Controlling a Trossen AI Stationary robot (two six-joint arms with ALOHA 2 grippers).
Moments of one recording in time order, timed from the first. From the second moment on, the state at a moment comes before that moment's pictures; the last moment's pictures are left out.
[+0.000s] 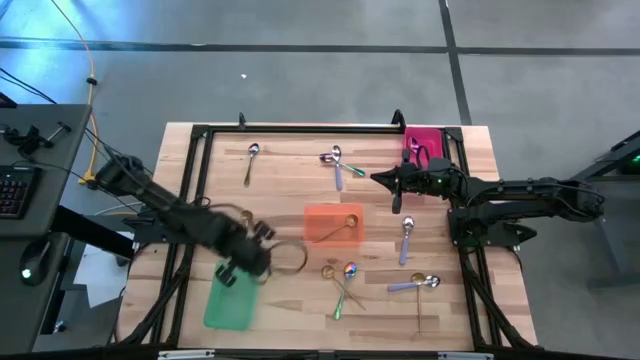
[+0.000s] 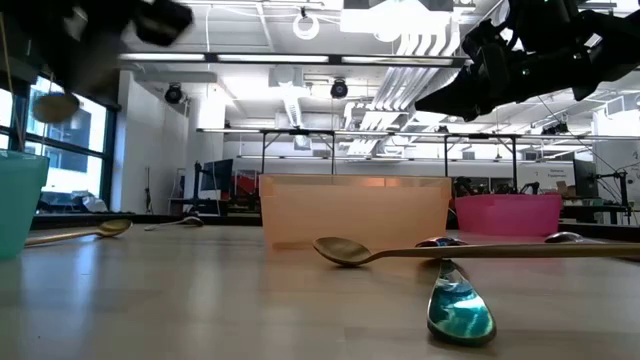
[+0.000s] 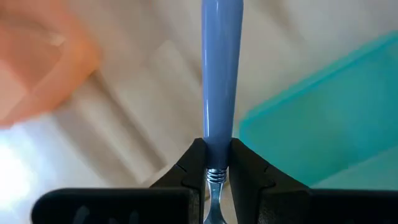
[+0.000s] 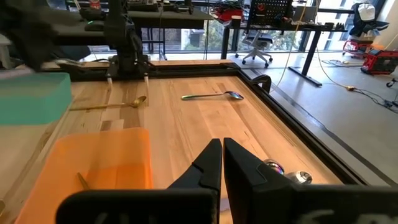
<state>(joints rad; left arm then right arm) -0.52 1.45 1.14 -1.01 -0.08 0.19 -0.31 0.96 0.31 0.48 -0.07 -0.08</state>
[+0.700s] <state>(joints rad) -0.91 1.72 1.26 -1.15 -0.14 0.22 -0.27 0.96 0.31 0.46 -0.06 -0.03</state>
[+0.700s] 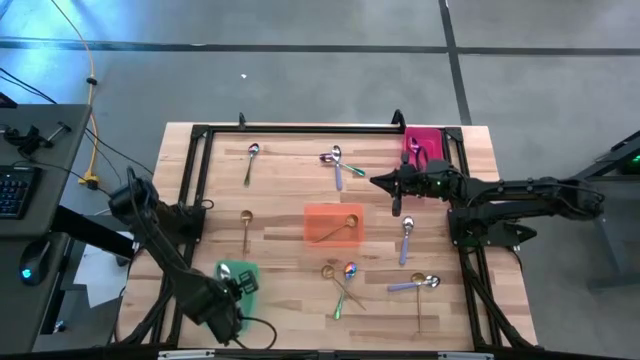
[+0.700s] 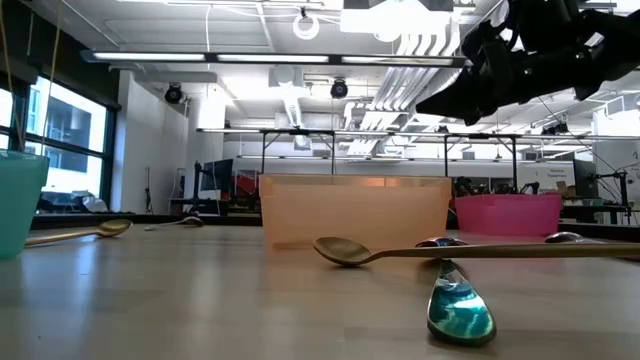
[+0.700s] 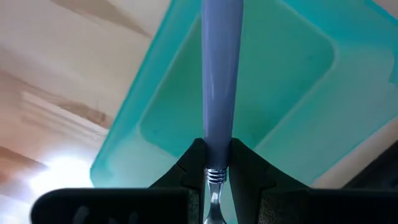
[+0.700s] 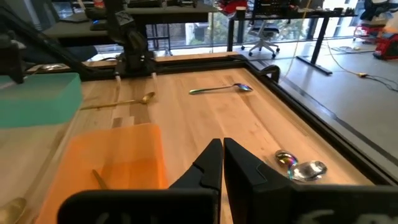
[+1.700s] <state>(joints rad) -0.92 1.85 1.21 -1.04 -0.11 0.34 -0.12 0.96 0.31 0.48 0.06 -0.05</state>
